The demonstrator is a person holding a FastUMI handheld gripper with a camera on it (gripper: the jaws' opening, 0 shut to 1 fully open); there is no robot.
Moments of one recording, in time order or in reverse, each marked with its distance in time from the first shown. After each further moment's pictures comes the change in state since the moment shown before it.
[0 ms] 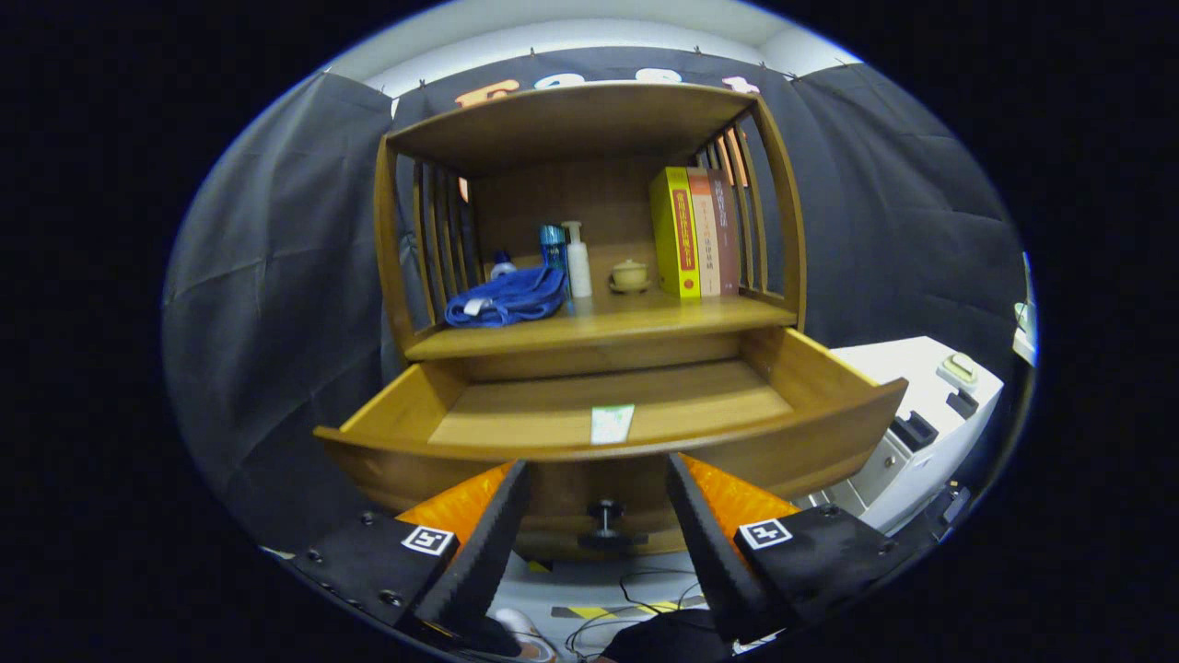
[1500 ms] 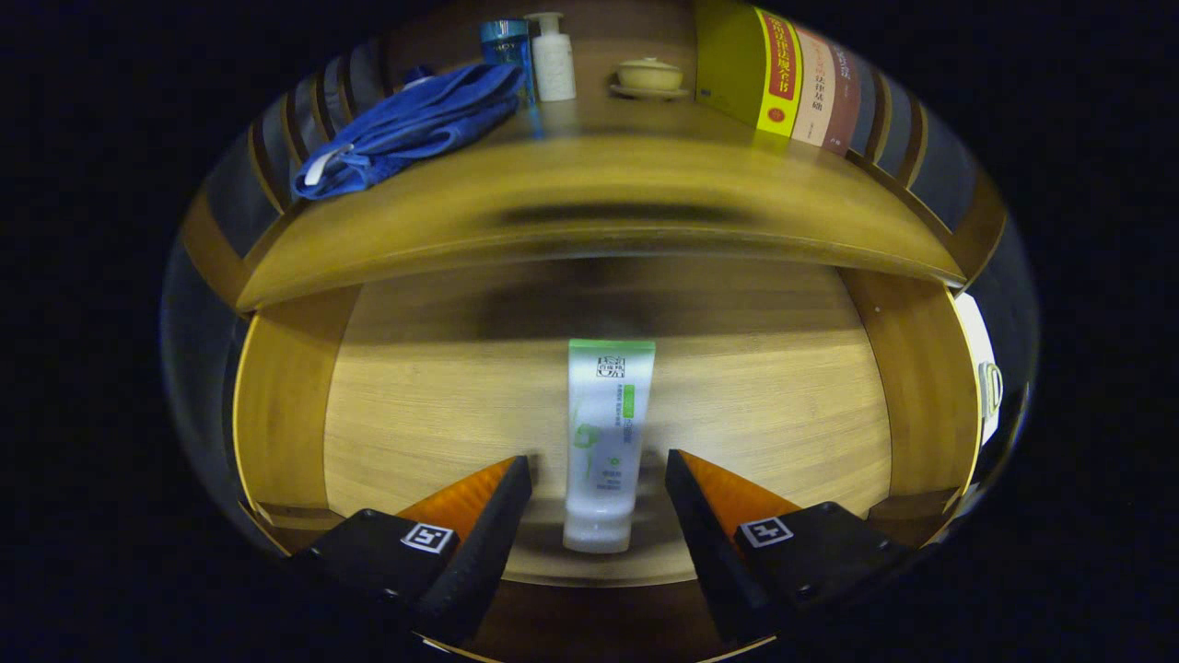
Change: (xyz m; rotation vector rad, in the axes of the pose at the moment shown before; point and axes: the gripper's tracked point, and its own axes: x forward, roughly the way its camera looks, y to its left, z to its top) arm 0.172 -0.011 -0.065 -0.013 0.828 -0.097
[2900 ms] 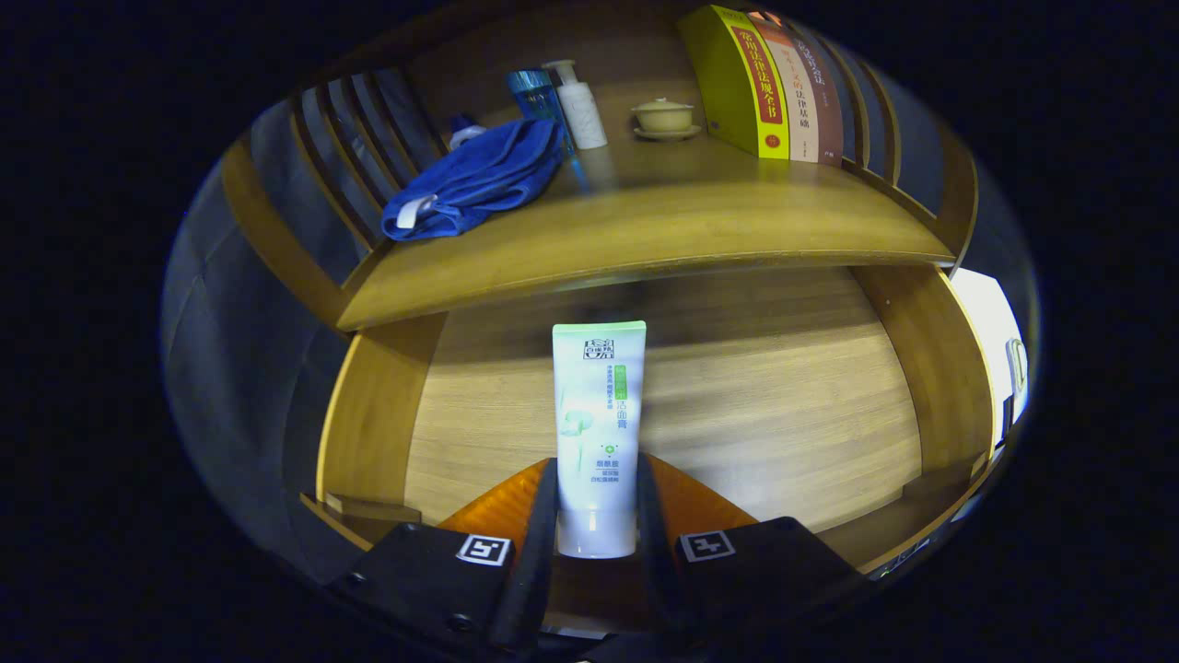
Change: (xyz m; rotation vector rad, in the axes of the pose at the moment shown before) arm -0.062 0.011 0.021 0.054 -0.180 0.220
